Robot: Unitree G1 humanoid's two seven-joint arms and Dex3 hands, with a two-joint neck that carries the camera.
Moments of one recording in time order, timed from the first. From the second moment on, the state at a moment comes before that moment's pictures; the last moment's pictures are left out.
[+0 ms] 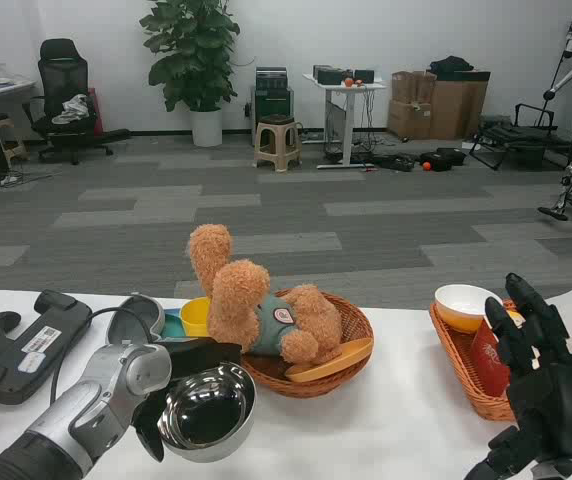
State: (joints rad) left arm -0.58 0.40 -0.25 0.29 0.76 0.12 -0.59; right arm -0.25 -0.54 0.29 0.38 0.70 -0.81 -0.11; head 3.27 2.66
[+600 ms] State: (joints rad) left arm -0.50 0.40 -0.22 0.26 0.77 0.12 -0.59; right arm -0.26 -0.55 0.29 0.37 0.70 -0.81 -0.11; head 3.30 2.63
